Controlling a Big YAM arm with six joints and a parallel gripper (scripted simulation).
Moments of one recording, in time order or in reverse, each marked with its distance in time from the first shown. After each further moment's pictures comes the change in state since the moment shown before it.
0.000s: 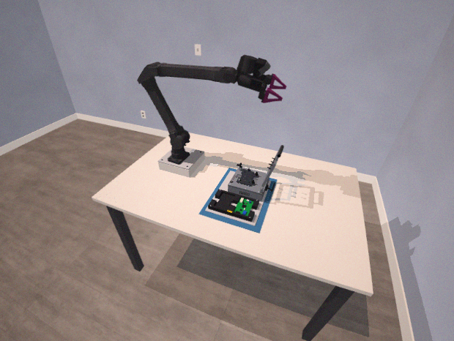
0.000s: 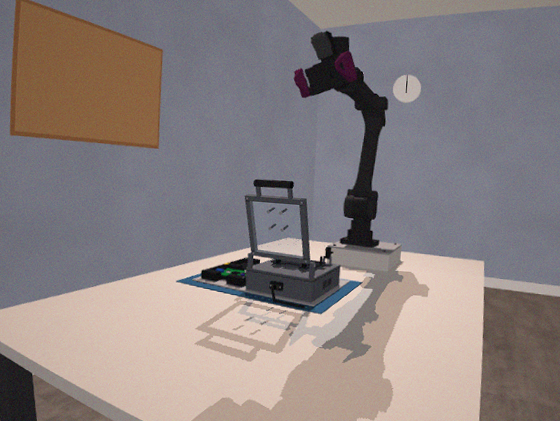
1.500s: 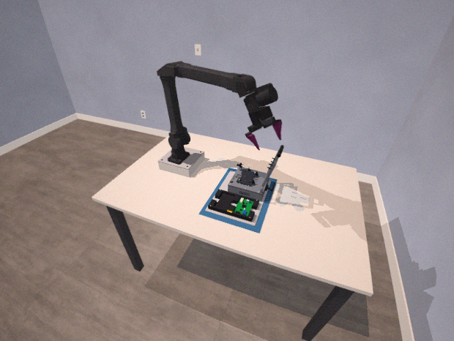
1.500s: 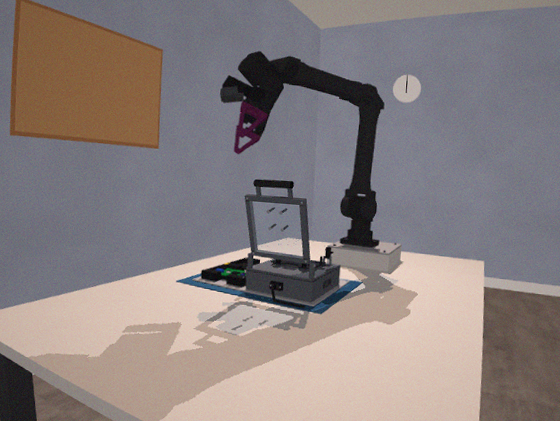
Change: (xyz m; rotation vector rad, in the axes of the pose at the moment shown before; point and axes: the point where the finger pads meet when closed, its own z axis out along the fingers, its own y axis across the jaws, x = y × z) arm 0.093 -0.225 0.019 0.635 0.569 0.594
